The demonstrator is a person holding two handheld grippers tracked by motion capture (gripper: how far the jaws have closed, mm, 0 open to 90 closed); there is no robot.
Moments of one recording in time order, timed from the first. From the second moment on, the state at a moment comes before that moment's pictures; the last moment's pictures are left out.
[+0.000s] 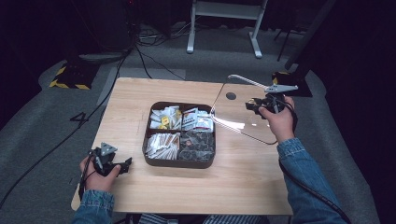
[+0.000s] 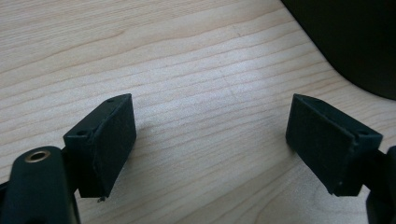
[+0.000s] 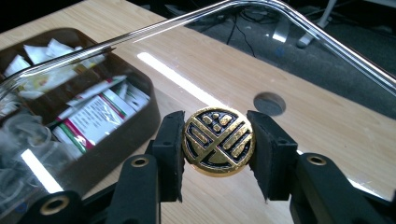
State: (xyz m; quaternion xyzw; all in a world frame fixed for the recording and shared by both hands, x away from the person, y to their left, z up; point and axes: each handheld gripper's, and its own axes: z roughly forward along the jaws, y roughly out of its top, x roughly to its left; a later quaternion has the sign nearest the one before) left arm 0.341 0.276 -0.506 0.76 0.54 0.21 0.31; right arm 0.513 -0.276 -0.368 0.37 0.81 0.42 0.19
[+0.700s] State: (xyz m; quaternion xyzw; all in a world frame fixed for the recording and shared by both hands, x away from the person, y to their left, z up) left arm 0.341 0.276 -0.506 0.76 0.54 0.21 0.31; right arm 0.525 -0.294 -0.416 0.40 0.81 0.38 0.18
